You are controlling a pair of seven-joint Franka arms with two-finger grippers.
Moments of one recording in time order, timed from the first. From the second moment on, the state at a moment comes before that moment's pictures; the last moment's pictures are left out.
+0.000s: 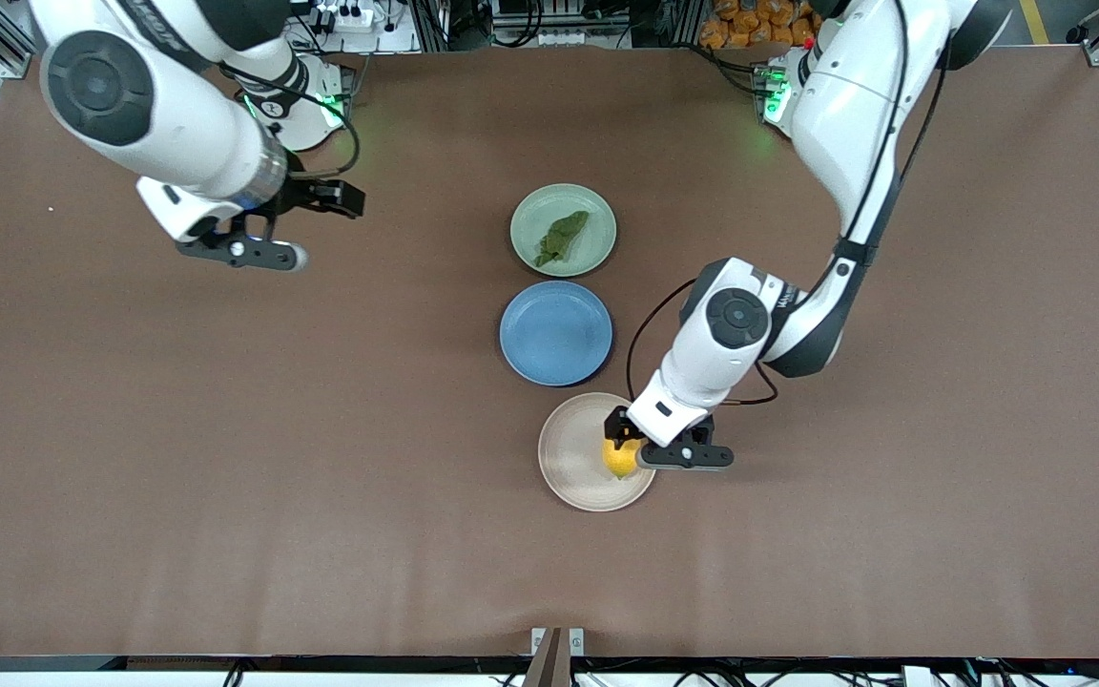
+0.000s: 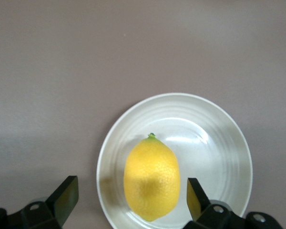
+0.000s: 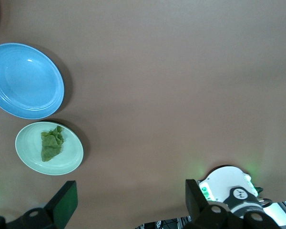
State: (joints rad) left arm -0.46 0.78 -0.09 -1.47 0.06 2.54 -0.55; right arm 0.38 0.12 0.08 -1.58 0.15 1.42 0.65
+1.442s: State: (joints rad) left arm -0.56 0.87 0.00 -1.47 0.06 2.68 -0.58; right arm 0.78 0.27 0.08 -1.88 0.17 2.05 1.25
